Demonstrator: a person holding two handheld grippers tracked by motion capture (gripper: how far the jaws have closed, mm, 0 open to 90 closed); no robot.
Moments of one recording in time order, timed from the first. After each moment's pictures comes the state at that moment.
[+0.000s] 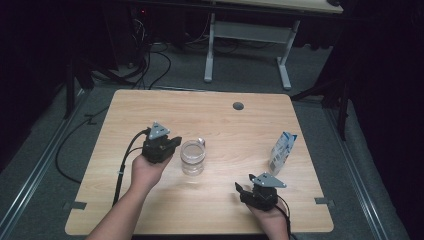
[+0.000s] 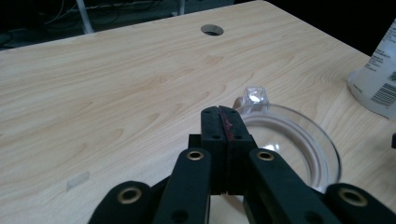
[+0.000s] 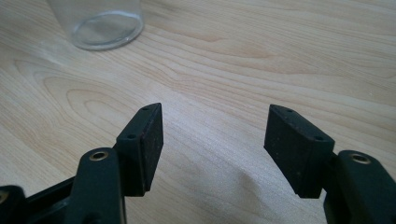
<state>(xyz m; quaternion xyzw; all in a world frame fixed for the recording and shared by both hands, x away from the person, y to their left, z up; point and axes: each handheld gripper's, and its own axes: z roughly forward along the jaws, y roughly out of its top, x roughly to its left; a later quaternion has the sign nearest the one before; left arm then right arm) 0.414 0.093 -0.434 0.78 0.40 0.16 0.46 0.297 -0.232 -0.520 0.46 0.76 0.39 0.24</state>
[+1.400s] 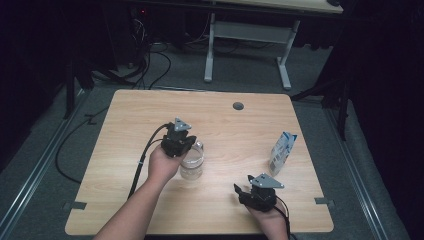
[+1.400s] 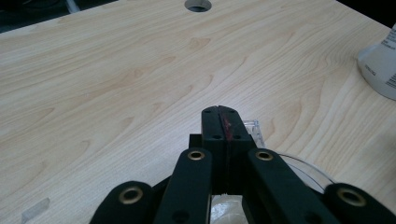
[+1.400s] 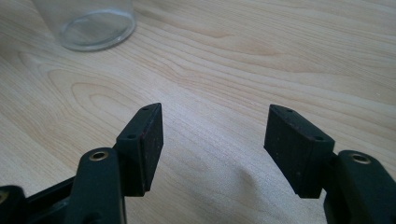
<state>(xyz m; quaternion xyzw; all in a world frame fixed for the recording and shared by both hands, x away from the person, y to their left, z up) 0.429 0.052 -0.438 0.81 0.39 0.15 0.41 0.295 -0.228 -0.520 0.46 0.77 0.38 0.24</state>
